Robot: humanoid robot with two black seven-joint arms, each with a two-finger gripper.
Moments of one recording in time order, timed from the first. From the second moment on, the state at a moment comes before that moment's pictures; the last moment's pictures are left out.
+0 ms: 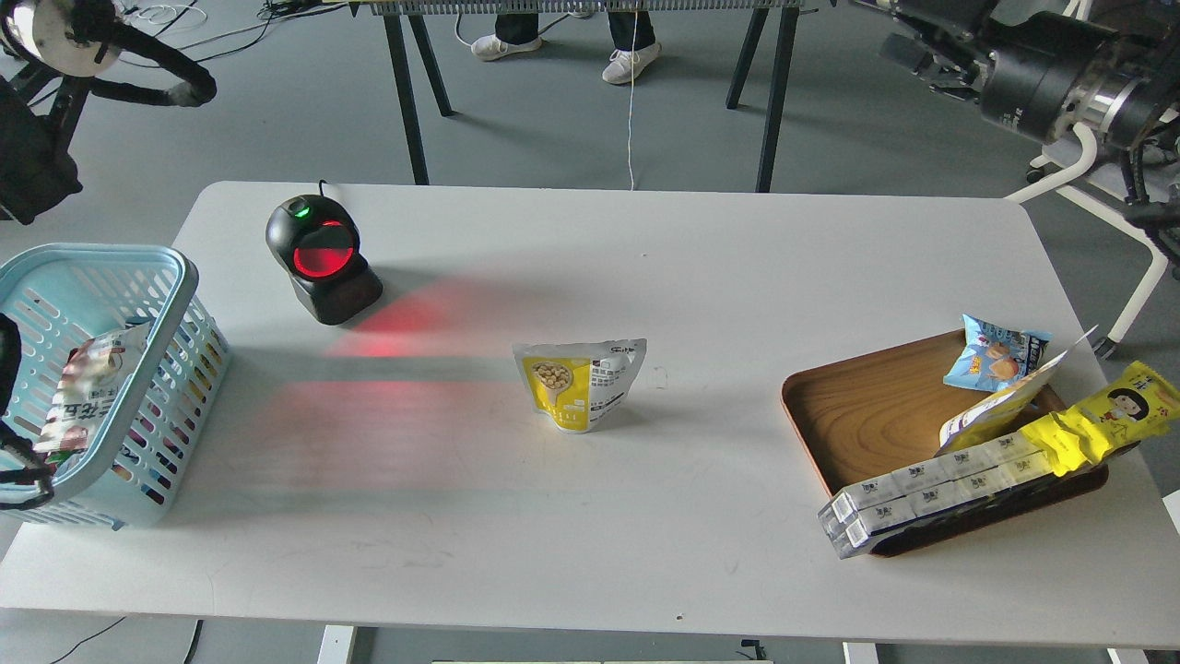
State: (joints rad) left arm -1.32 0.47 -0.61 -0.65 0.58 -0.49 -0.30; right arm 1.37 -0.81 -0.12 1.04 -0.44 0.21 0.49
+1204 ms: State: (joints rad) left arm -1.15 0.47 -0.32 -1.52 2.18 -0.49 -0.35; right arm 0.96 -0.40 0.56 0.33 0.34 0.49 0.41
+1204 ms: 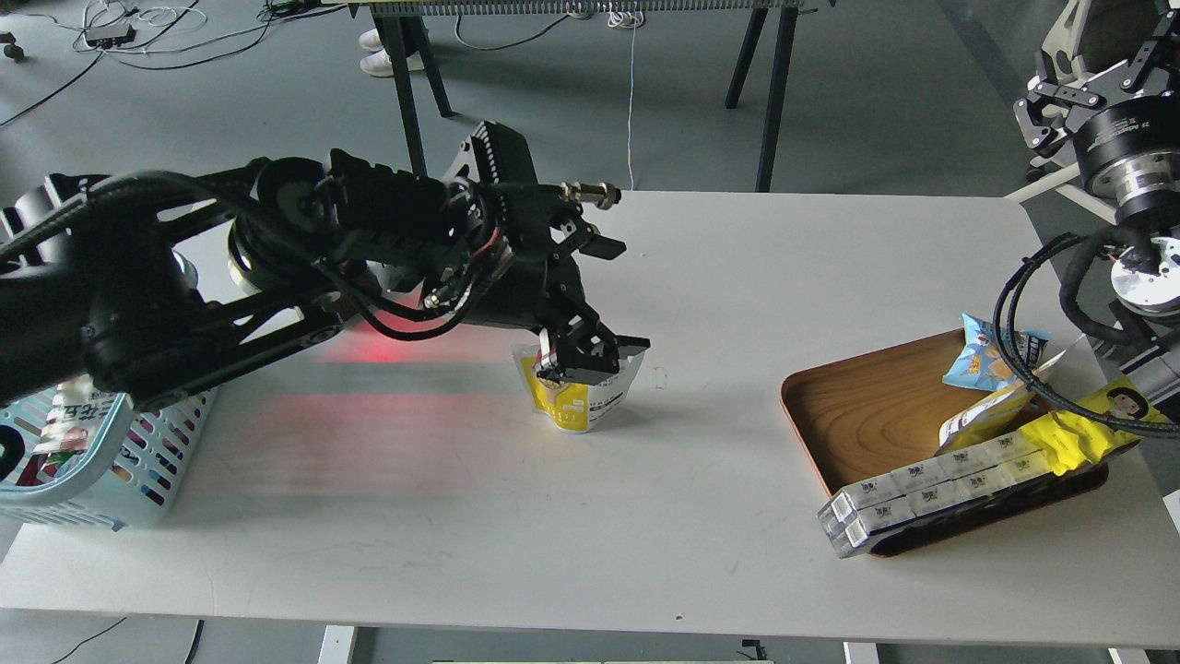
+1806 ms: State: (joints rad) left arm -1.08 0.45 -0.29 -1.44 2.18 -0.49 -0.35; right arm 0.94 -0.35 0.62 0.37 0.34 0.49 0.41
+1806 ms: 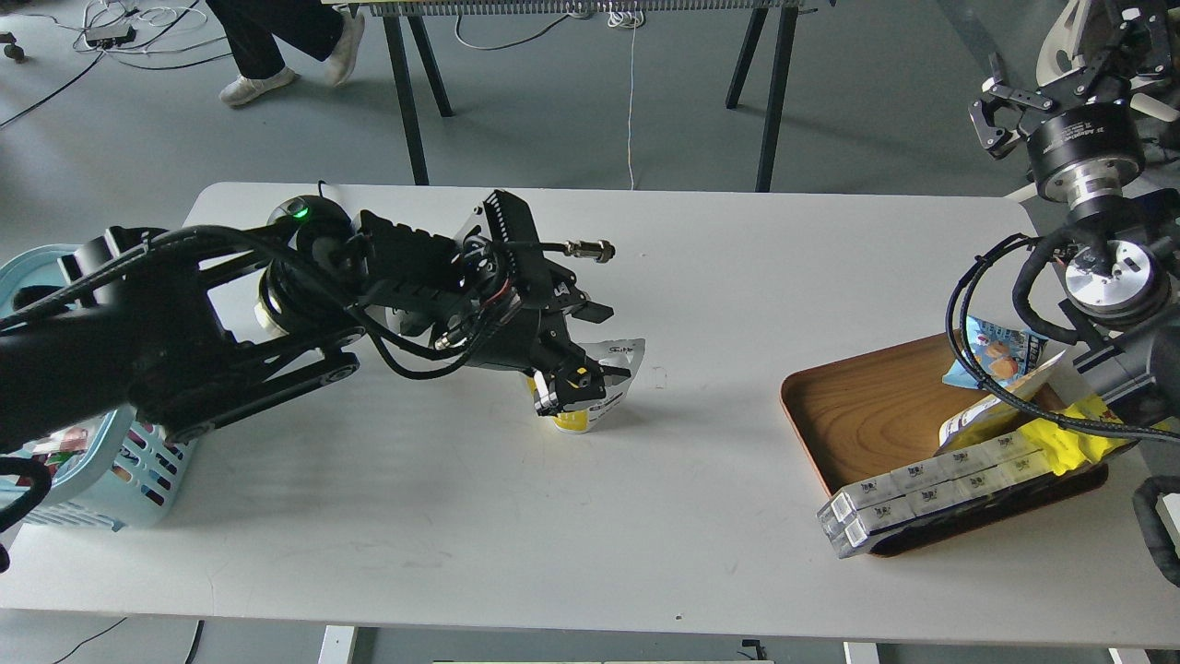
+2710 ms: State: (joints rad) left arm -1.05 0.46 -0.27 -1.39 2.18 -0.49 -0.35; right arm 0.93 -0.36 0.62 0.39 0.34 0.49 0.42
